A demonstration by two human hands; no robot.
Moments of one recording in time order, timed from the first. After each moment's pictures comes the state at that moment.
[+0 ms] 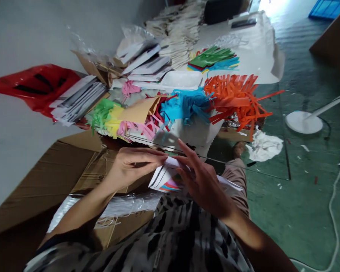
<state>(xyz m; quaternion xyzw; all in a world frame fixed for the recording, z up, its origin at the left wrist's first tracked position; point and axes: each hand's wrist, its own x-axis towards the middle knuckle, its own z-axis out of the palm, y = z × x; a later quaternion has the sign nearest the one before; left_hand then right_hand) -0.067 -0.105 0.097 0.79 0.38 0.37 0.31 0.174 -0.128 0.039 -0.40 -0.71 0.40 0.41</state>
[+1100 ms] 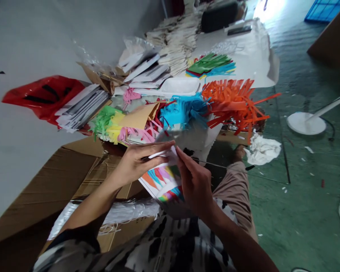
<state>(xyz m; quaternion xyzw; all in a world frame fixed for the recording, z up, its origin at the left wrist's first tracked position) -0.058 -0.078 0.098 0.83 0.38 0.30 0.29 0.145 -0.127 0.027 -0.46 -0.61 0.36 0.54</state>
